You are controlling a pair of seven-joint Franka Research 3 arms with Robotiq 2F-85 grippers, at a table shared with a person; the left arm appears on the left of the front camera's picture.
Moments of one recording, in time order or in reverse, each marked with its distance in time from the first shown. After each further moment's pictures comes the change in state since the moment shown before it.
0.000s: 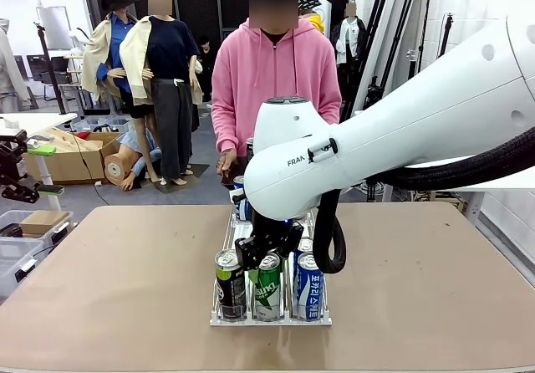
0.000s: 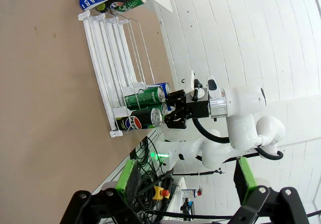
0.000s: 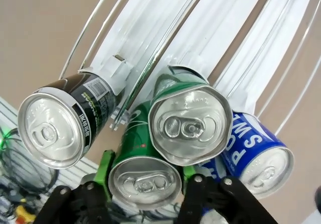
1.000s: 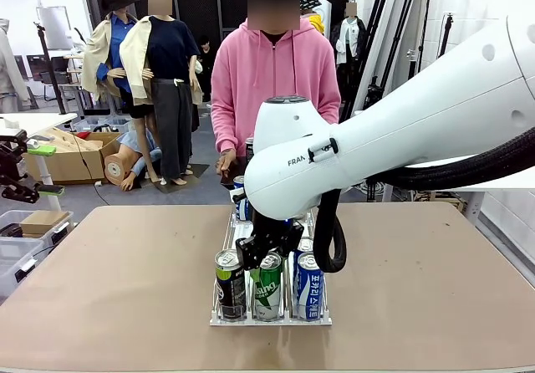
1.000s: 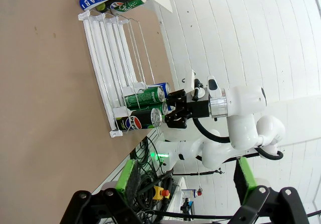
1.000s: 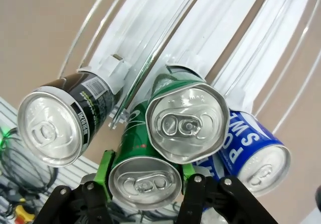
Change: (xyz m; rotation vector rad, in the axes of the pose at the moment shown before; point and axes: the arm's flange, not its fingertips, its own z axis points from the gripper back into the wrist) left arm 0.000 0.000 0.000 0.000 0.000 0.000; right arm 0.001 0.000 0.004 -0.006 0.005 0.001
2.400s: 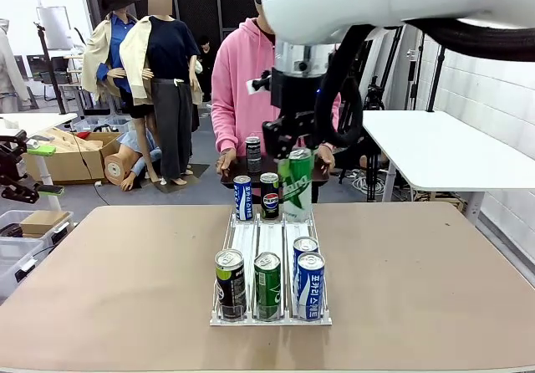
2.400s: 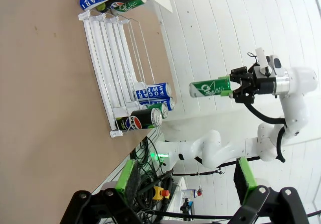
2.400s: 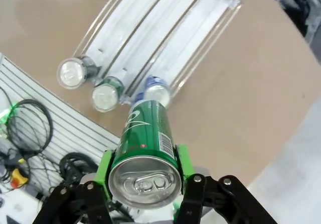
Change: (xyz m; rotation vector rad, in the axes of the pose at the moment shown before) left arm 0.000 0.000 0.001 0.000 -0.001 0.001; right arm 0.014 -0.057 0.218 -0.068 -0.001 0.057
